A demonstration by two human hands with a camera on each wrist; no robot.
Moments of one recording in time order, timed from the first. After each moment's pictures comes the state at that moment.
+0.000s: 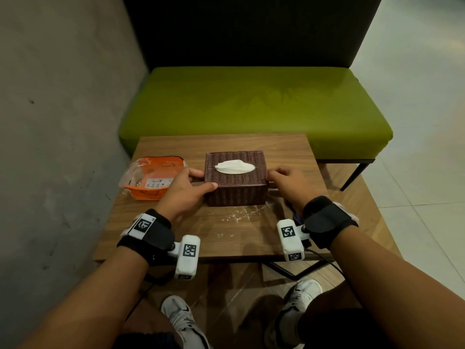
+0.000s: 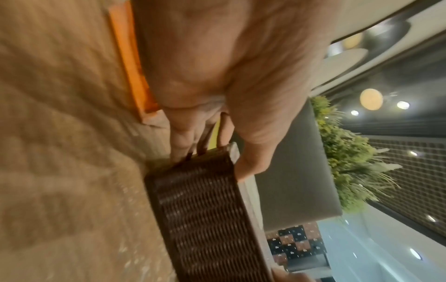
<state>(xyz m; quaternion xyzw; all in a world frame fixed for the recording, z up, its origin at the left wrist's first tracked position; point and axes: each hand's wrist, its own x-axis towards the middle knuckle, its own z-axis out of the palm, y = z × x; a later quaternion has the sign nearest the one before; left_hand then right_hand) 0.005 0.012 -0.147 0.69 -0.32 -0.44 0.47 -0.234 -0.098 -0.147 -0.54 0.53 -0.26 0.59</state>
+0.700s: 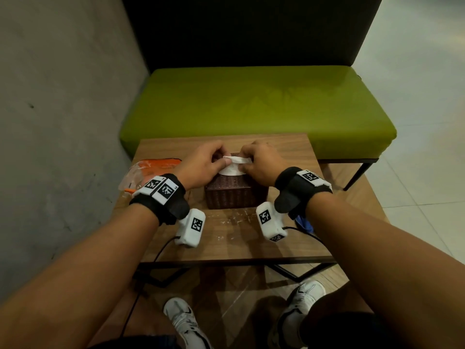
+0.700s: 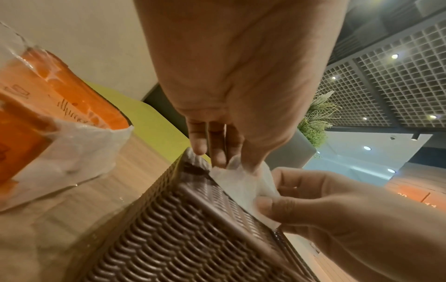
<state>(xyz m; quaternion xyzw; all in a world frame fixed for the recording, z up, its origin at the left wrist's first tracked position) 0.004 -0.051 -0.104 0.68 -0.63 -0.25 0.28 -0.175 -0.134 -0.115 -0.86 0.44 -0.11 0.25</state>
